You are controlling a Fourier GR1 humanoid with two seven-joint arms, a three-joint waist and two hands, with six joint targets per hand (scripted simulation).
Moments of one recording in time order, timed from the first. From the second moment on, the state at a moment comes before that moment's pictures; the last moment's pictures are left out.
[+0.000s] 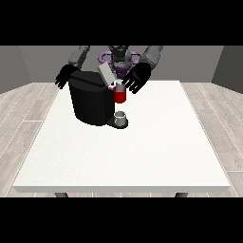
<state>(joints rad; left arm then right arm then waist) -1.17 0.44 0.13 -0.61 -0.65 -0.15 -0.14 -0.32 -0.03 -0.05 -1.37 -0.03 -0.17 -0.07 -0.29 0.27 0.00</state>
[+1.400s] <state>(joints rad) -1.15 0.46 0.06 -0.61 -0.75 -0.19 -0.18 -0.30 -0.04 -0.05 -1.36 -0.03 -0.18 -0.09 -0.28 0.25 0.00</state>
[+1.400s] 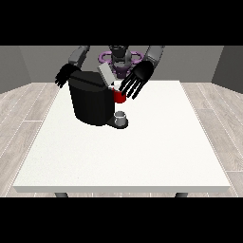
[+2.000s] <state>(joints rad) -1.09 0.42 0.07 -0.63 -0.74 -0.22 -0.17 -0.23 -0.03 -0.06 -1.36 -0.05 -0.17 -0.08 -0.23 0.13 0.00</state>
